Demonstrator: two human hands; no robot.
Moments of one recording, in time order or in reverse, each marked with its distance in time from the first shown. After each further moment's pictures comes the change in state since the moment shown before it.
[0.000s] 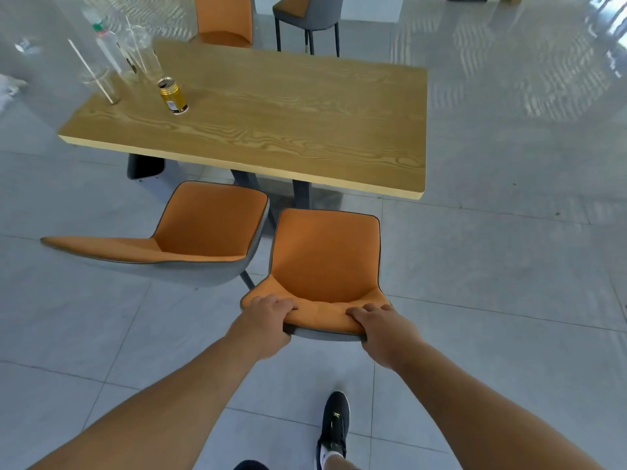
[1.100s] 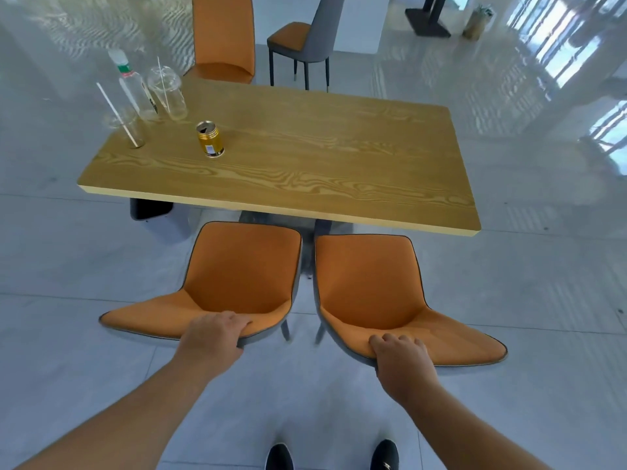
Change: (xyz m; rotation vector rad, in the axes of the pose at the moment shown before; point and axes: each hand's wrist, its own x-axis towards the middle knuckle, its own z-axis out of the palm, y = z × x) left_hand 0.028 -0.303 -0.124 0.286 0.180 0.073; right_hand 0.102 -0.195 -0.012 -0.221 0.159 0.215
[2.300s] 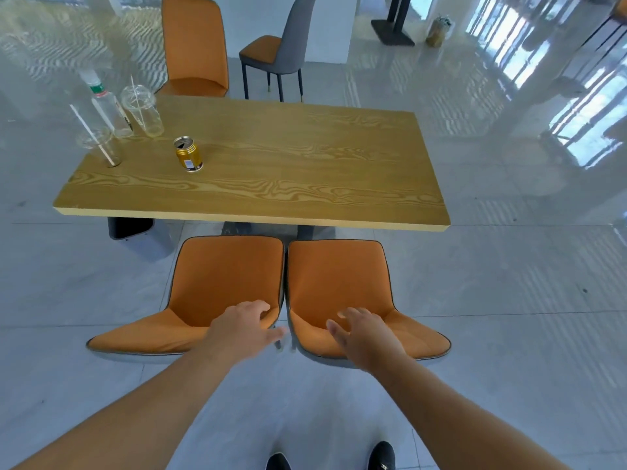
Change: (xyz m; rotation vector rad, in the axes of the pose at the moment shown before) left_hand 0.029 0.063 -0.045 -0.236 -0.220 -0.071; right_hand 0.009 -0.030 -0.049 0.555 -0.018 0.116
